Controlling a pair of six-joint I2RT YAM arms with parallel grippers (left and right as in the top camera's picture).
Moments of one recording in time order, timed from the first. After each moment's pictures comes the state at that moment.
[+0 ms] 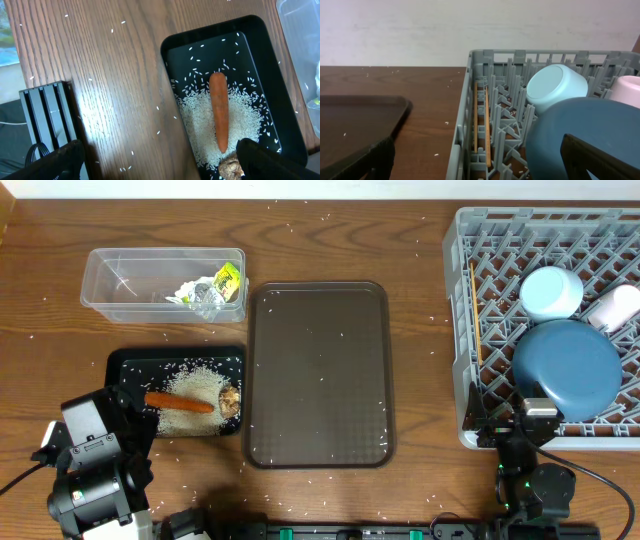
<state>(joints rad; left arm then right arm) 0.37 0.78 0.90 -1.24 -0.30 -0.89 -0.03 0.01 0.01 -0.07 -0.04 0.02</state>
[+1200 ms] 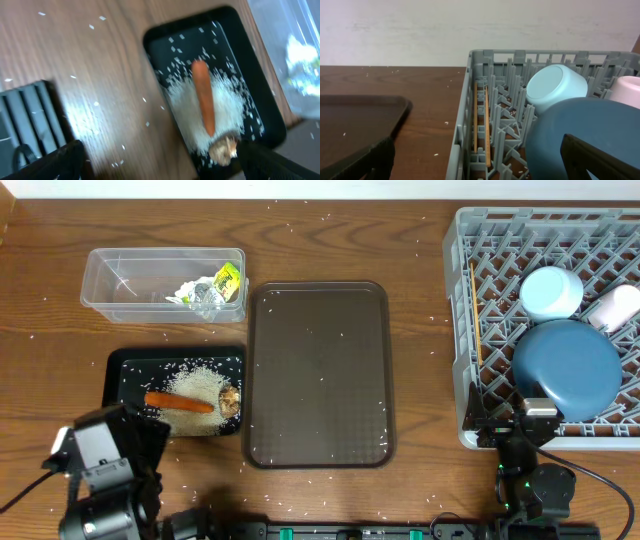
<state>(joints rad) 0.28 0.64 0.86 -1.25 -0.27 -0.89 -0.03 0.01 0.01 -0.07 -0.04 0.01</state>
